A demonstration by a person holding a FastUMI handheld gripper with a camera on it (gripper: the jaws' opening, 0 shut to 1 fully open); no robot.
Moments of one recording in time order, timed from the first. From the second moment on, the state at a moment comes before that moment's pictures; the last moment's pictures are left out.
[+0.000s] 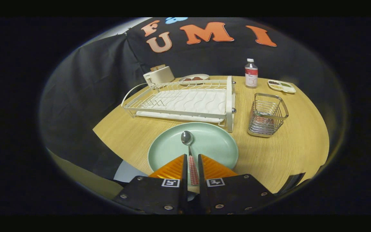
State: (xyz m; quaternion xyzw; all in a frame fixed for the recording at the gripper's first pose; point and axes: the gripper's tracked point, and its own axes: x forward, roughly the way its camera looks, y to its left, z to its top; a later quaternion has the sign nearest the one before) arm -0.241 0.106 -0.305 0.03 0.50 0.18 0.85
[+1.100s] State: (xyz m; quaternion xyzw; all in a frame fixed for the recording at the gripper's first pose) arm -0.081 0.050 -0.054 0.03 0.21 0.10 0.97
